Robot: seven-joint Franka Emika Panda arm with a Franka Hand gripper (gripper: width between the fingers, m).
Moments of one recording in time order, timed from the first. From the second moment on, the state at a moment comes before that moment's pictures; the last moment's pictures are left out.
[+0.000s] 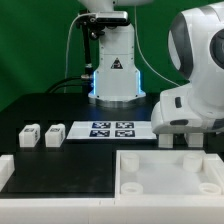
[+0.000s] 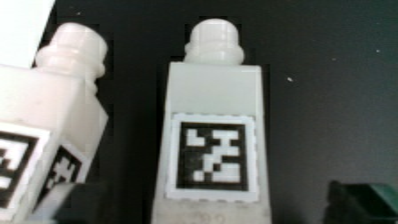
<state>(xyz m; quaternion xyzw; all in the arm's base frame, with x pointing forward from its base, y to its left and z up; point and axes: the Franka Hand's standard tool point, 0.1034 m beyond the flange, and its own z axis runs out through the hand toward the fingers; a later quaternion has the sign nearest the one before) 0.388 0.160 0.011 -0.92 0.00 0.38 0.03</state>
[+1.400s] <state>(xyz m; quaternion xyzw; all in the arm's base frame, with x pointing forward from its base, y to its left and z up) 0.470 0.118 0.099 -0.94 -0.07 0.32 0.07</state>
